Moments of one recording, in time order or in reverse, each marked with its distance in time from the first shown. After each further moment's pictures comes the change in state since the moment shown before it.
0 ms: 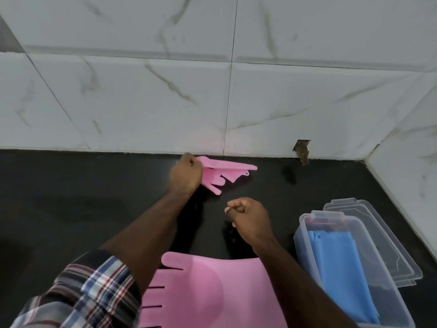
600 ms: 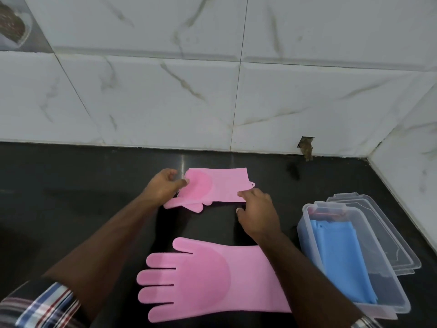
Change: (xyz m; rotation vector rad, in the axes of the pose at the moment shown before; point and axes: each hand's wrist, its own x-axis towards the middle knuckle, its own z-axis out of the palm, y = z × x) left_hand -0.026 -0.067 -0.072 -0.083 -0.241 -0.111; right_hand -0.010 0.004 -0.004 -0.681 0.005 -0.272
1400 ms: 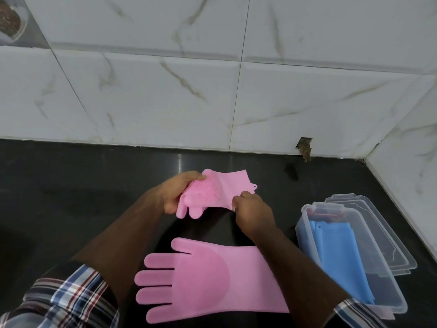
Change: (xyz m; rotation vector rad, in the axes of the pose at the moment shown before) left_hand -0.008 0.027 0.016 -0.547 -0.681 -0.281; right_hand 0.009 -0.002 0.005 -0.256 -0.112 -0.131
